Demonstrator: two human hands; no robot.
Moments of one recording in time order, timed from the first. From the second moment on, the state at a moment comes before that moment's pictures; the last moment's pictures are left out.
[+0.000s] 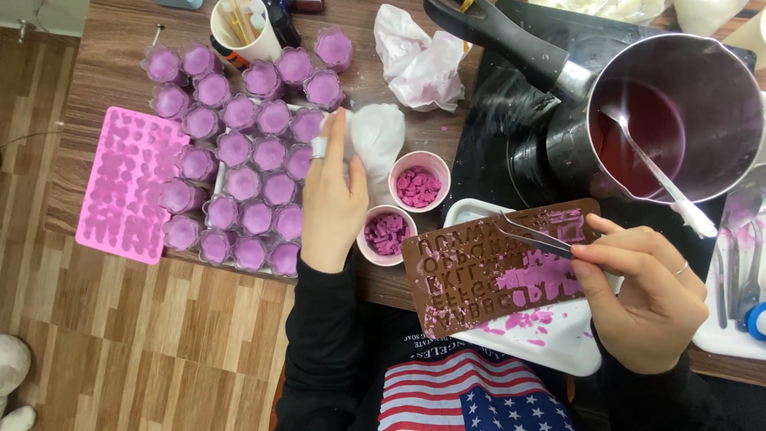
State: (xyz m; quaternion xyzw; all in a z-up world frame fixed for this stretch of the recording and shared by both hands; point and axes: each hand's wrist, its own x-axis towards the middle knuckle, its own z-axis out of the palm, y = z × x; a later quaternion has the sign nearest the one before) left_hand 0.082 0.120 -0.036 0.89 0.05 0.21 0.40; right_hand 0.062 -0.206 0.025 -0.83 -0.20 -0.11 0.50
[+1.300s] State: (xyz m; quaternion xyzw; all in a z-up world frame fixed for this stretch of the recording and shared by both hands) left_hand 0.000 0.038 0.024 0.94 0.04 0.11 0.32; right_hand 0.061 -0.203 0.021 -0.90 -0.37 0.03 0.23
